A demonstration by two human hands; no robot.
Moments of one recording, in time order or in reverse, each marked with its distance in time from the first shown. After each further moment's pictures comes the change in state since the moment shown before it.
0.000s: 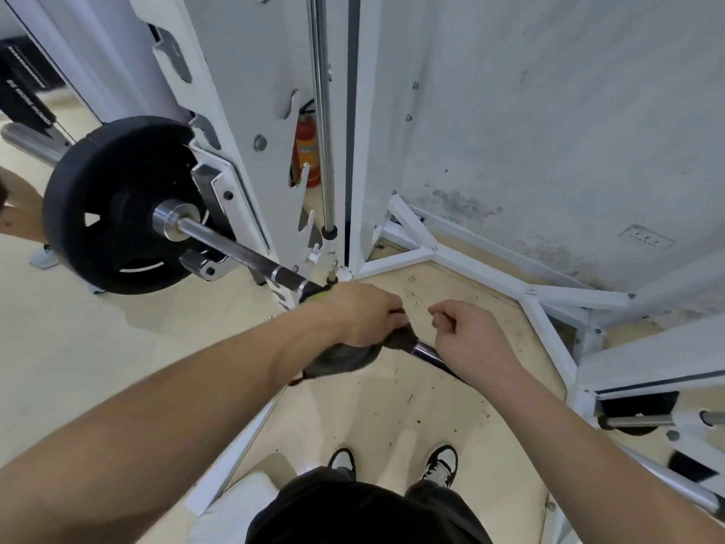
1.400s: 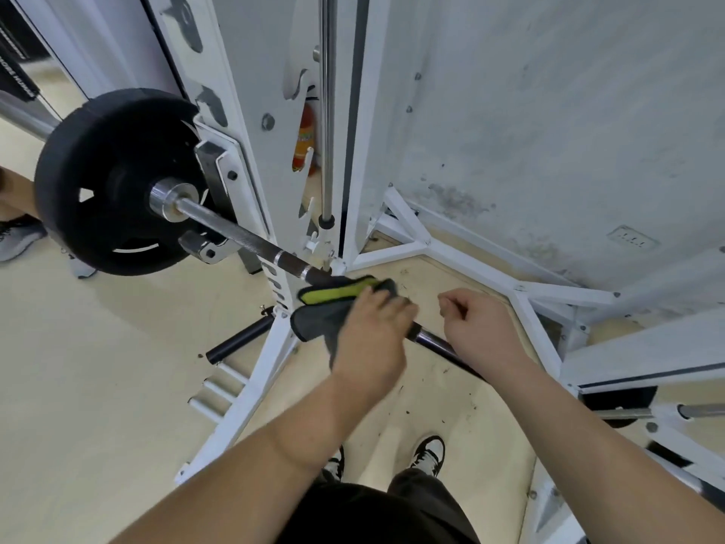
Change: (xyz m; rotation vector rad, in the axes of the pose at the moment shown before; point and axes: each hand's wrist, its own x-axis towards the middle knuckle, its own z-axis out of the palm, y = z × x) left_hand -0.020 0.046 0.087 -0.155 0.545 -0.082; right_hand -0.001 0.001 0.003 0.062 0.080 0.038
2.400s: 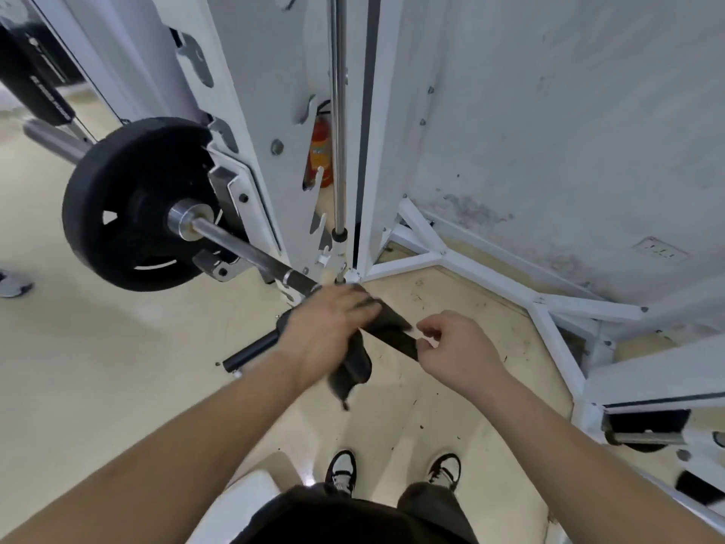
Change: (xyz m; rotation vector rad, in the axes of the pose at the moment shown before) left_hand 0.007 -0.098 -0.027 0.142 0.070 0.180; right_hand 0.009 -0.010 0.020 -0.204 -0.196 -0.116
